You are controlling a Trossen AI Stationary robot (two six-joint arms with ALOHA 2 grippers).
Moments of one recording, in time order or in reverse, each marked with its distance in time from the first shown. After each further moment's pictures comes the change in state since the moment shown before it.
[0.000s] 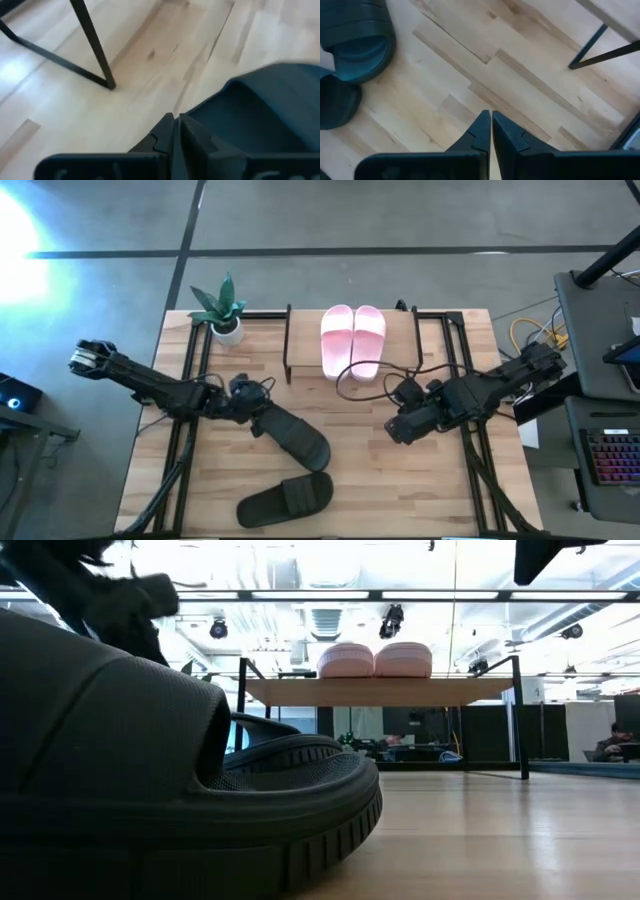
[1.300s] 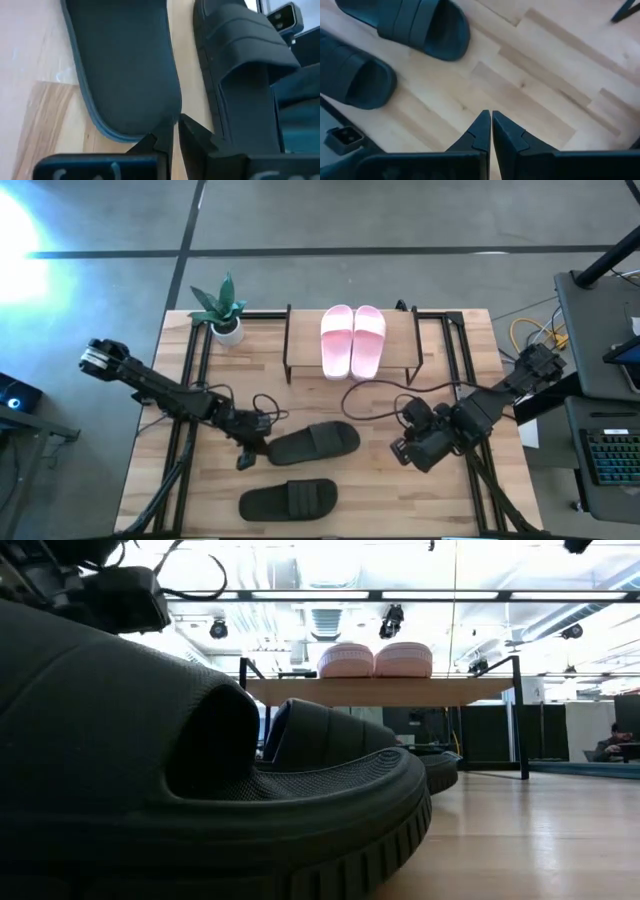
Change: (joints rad) left arm -0.078 0.147 -0.002 0.176 0.652 -0.002; right arm 0.171 0.016 0.005 0.054 -0.053 0.243
